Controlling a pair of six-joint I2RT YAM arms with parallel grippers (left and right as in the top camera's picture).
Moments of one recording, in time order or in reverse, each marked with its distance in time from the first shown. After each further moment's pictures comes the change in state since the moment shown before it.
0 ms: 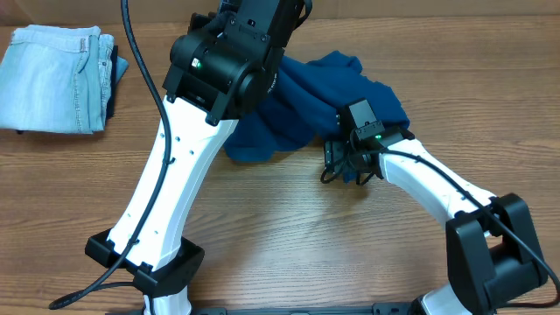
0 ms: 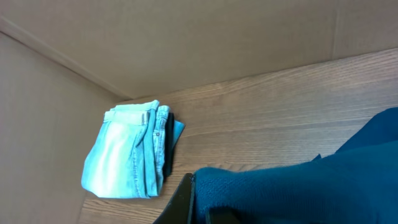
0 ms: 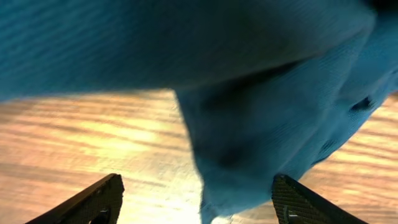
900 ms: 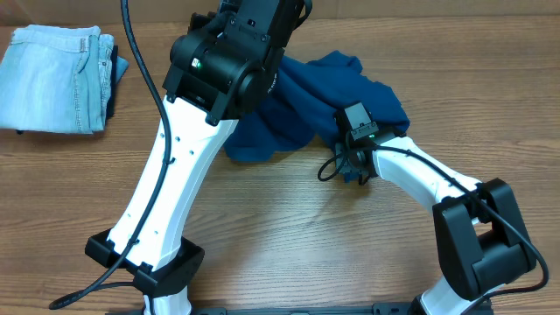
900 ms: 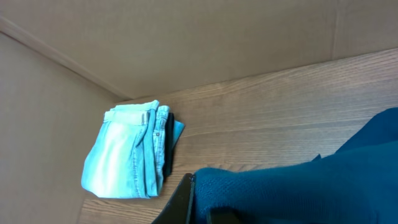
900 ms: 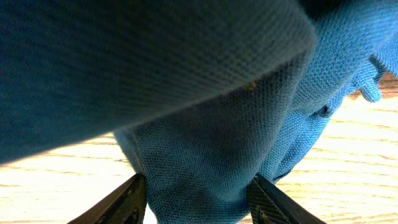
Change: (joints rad) left arm 0.000 0.000 0.000 0.000 0.000 0.000; right arm 0.000 0.073 -0.004 0.016 0.135 0.034
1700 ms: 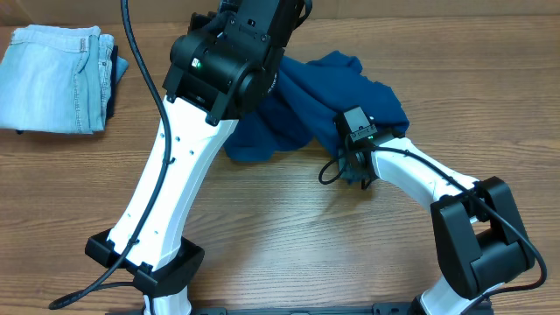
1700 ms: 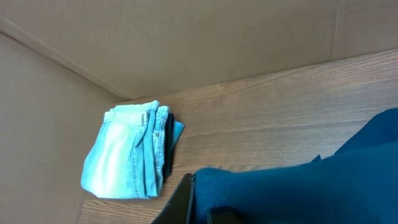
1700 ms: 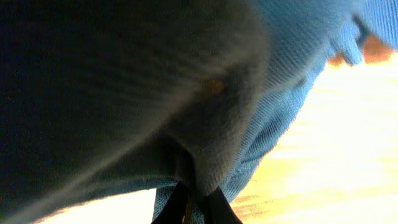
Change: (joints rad) left arm 0.000 0.000 0.000 0.002 0.000 0.000; right arm 0.003 0.006 -0.007 -0.072 0.041 0.021
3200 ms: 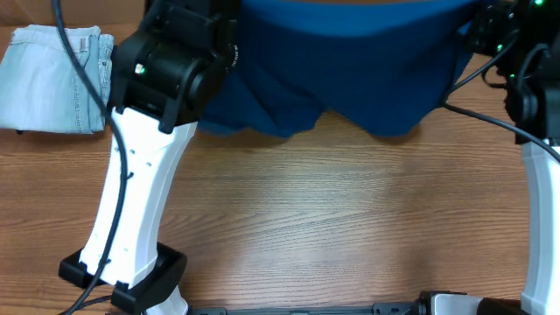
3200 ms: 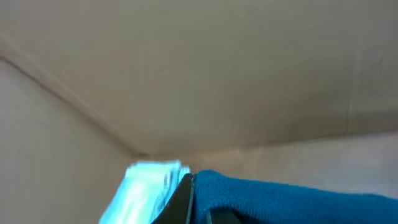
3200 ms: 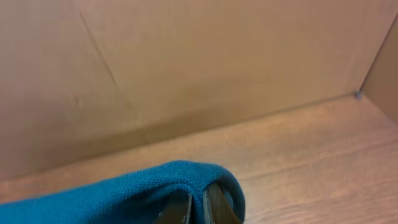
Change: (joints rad) left arm 0.110 -0.085 0.000 0.347 0.052 0.294; right arm -0.453 -0.326 0.734 -0.073 -0.151 -0.188
